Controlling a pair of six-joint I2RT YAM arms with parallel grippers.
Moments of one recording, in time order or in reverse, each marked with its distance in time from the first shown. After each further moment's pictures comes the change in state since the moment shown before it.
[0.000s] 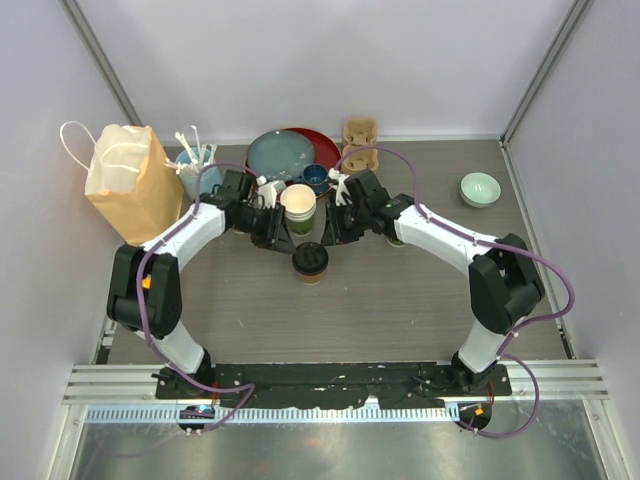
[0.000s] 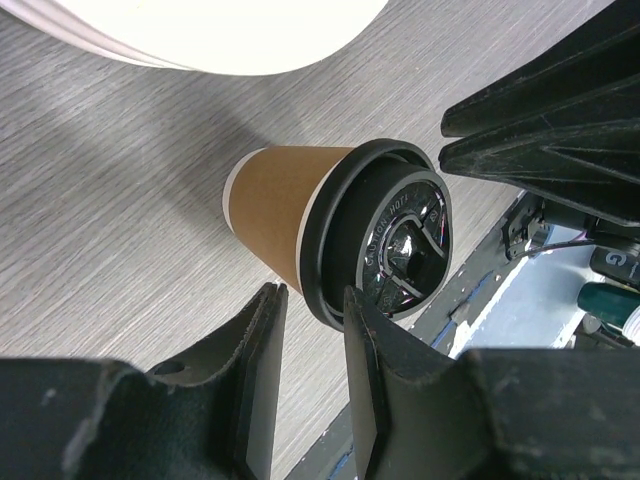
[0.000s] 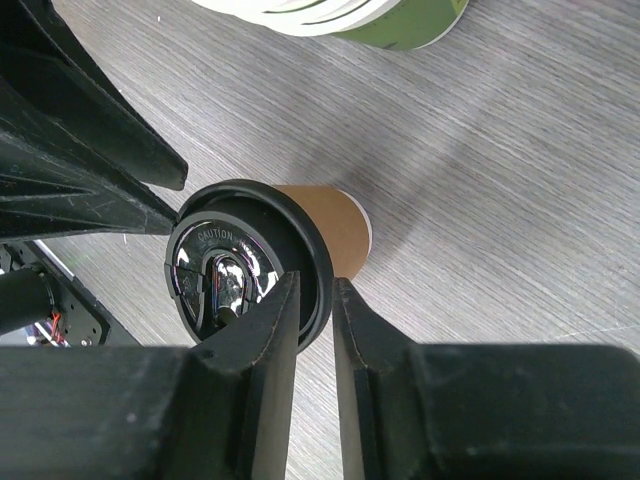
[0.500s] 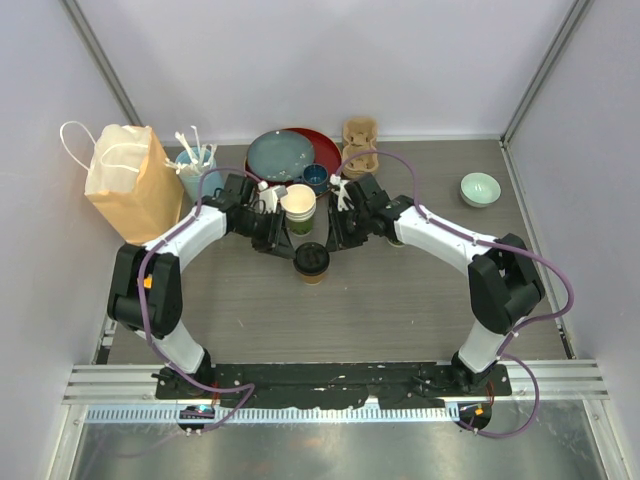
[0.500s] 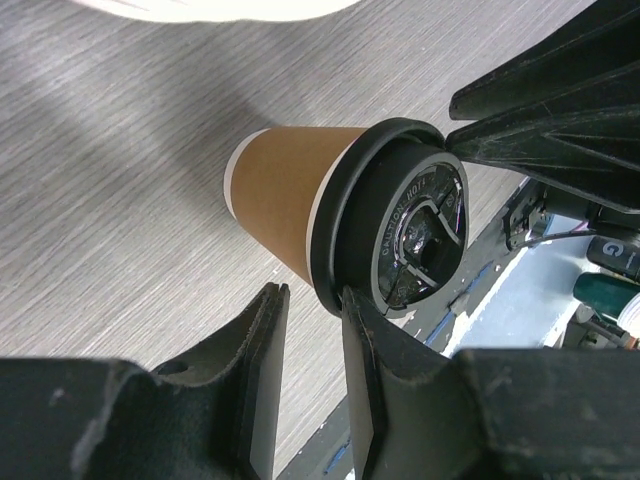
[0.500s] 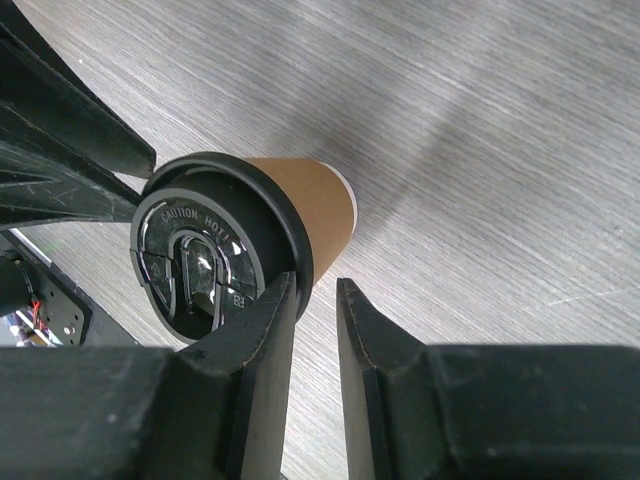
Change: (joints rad) left arm -0.006 0.004 -0.024 0.003 0.008 0.004; right arm 0.000 0.000 -0.010 -0.055 0.018 -0.008
